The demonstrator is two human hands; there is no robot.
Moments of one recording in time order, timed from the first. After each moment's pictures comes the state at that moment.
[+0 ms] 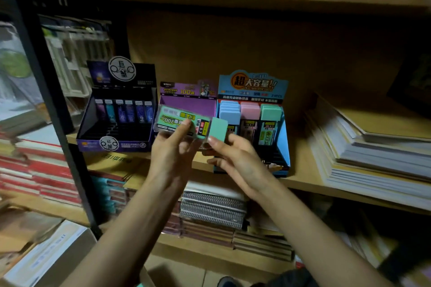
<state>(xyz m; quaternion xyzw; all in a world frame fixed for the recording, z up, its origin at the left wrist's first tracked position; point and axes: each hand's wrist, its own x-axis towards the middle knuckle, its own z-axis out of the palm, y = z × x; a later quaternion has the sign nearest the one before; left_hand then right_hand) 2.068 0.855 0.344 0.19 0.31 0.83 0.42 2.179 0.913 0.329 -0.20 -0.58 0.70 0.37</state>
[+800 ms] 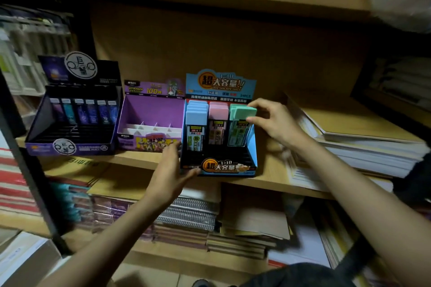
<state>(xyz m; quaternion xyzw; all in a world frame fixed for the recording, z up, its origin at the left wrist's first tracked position) 2.083 0.898 0.274 0.59 0.65 0.47 0.10 2.290 1.036 0.378 -0.33 -0.85 0.19 0.35</state>
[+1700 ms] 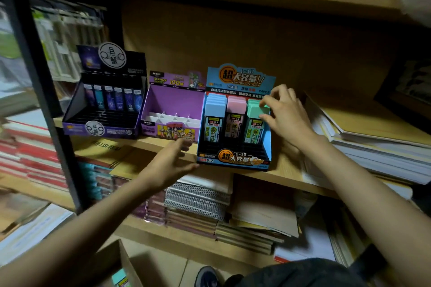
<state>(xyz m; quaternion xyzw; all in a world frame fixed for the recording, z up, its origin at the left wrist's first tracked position) 2.060 0.858 0.290 0.60 0.68 0.40 0.16 2.277 1.034 0.373 -0.38 -0.87 -0.15 0.27</state>
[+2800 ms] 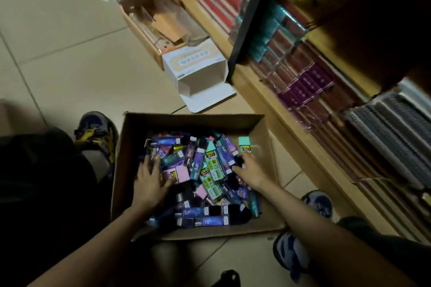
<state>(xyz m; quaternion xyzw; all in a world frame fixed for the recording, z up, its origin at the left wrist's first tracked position) 1.965 0.531 -0.098 0.08 0.94 0.20 0.28 2.039 0.790 -0.076 -0.33 -0.83 0.41 -0.20</state>
